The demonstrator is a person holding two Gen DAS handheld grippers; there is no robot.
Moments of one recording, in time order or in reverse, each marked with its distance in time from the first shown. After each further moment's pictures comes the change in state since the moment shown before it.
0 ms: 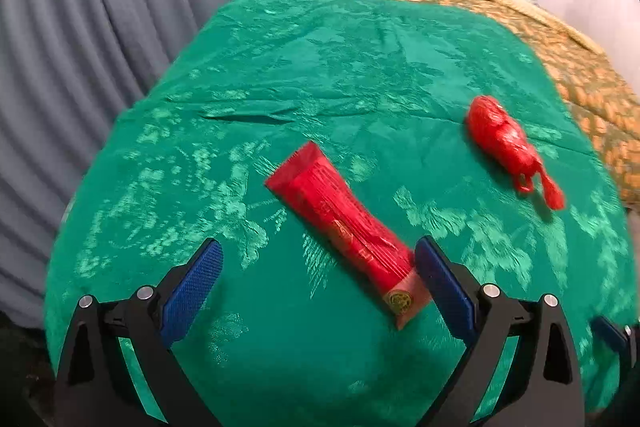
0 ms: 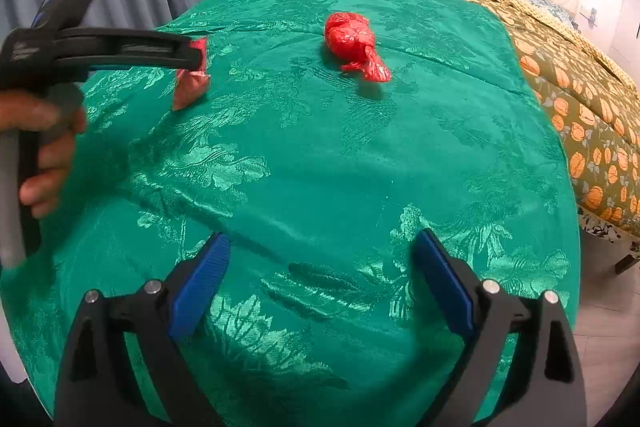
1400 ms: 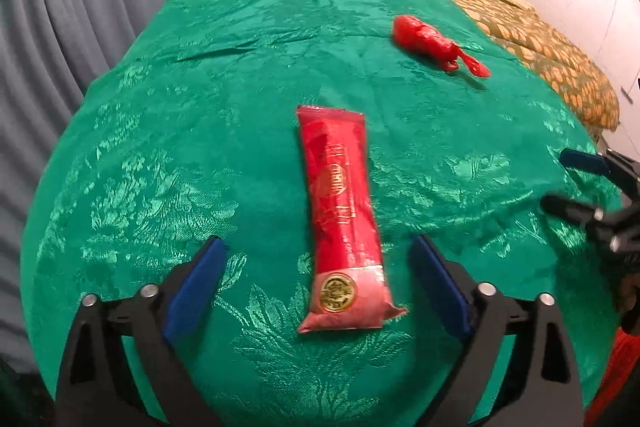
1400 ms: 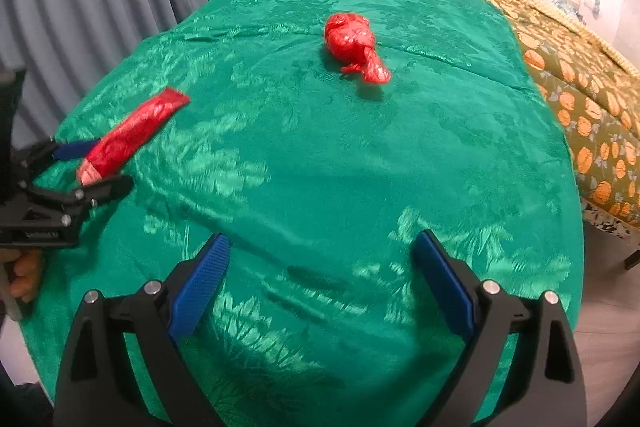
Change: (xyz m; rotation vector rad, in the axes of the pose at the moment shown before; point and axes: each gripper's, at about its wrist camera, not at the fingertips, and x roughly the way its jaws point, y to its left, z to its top) left arm -0.025 0.019 -0.092 0.170 0.008 -0.182; right arm -0.003 -0.016 0.016 0.042 -0.013 0.039
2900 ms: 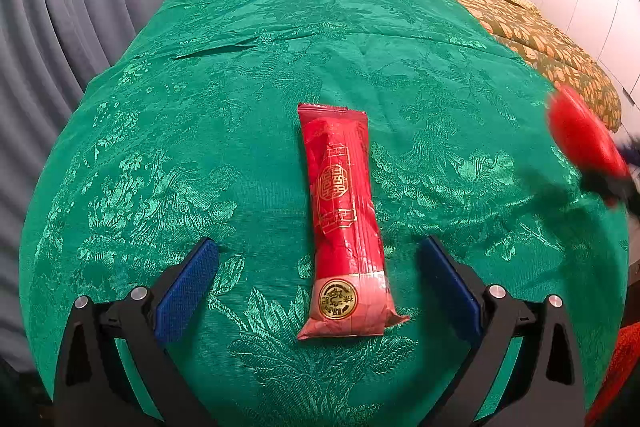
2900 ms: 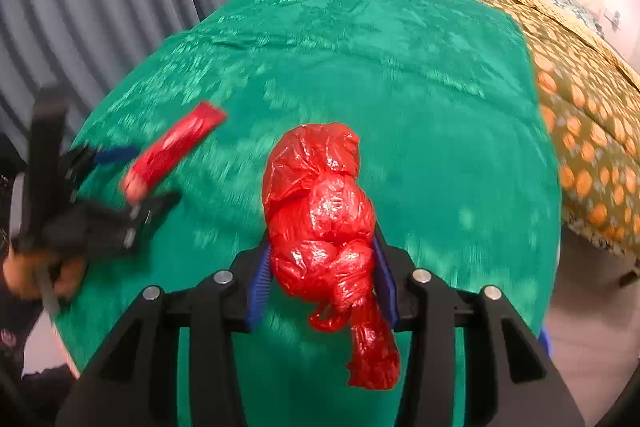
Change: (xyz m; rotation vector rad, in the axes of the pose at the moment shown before) left arm 0.002 0.002 -0.001 0.000 0.004 0.009; right arm -0.035 0.030 0.001 -0.073 0.081 0.026
